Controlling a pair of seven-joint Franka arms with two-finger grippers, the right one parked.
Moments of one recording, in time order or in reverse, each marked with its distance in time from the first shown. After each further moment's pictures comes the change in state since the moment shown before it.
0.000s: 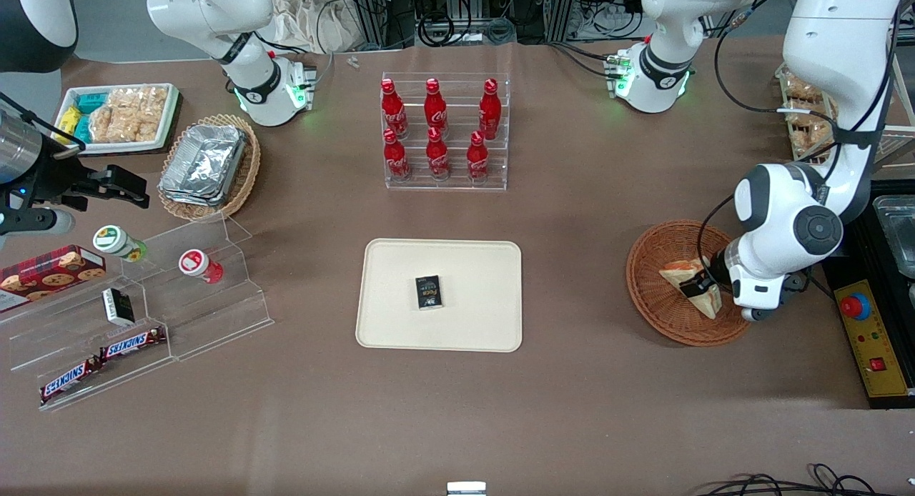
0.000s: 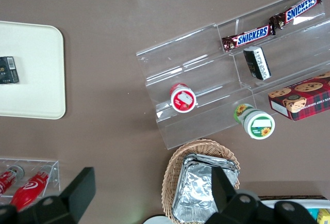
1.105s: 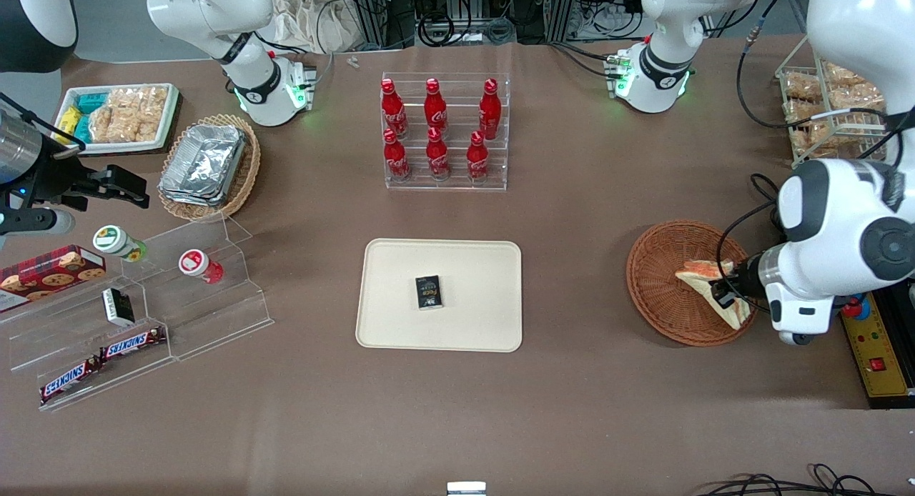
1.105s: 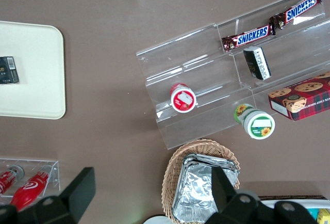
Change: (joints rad) arm -0.005 0.009 -0.101 0.483 0.004 -0.522 -0.065
